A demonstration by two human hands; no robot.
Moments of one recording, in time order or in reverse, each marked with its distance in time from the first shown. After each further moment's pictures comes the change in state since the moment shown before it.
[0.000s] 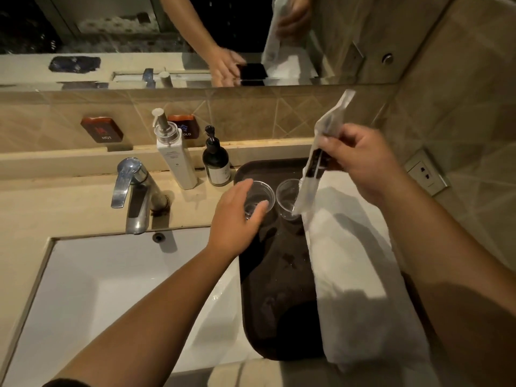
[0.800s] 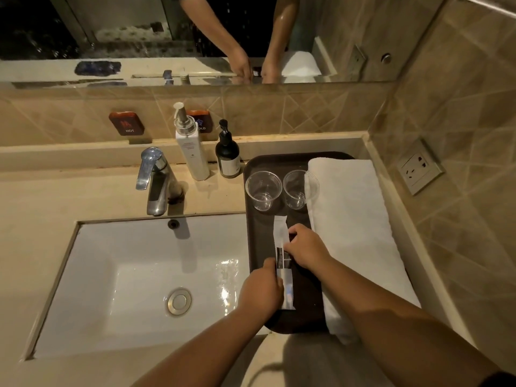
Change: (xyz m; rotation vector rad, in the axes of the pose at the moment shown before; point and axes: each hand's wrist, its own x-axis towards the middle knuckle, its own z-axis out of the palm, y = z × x) left_hand -0.137 -0.007 0.055 0.209 -0.392 -0.262; right_hand -0.093 0.168 0.099 -0.636 -0.114 0.418
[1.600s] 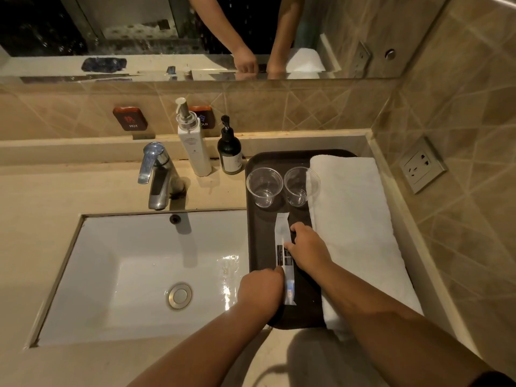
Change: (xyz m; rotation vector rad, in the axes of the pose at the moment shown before) left_hand -0.006 0.001 0.003 0.572 -0.100 0.192; right_hand -0.006 0.012 0.005 -0.162 0.066 -0.146
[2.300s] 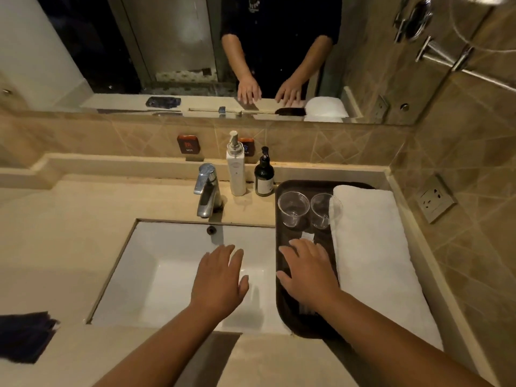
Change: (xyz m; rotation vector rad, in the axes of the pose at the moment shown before) left_hand -0.091 -0.105 -0.050 -0.014 0.418 -0.234; right_hand -0.078 -0.078 -0.019 -0.449 0.097 -0.430
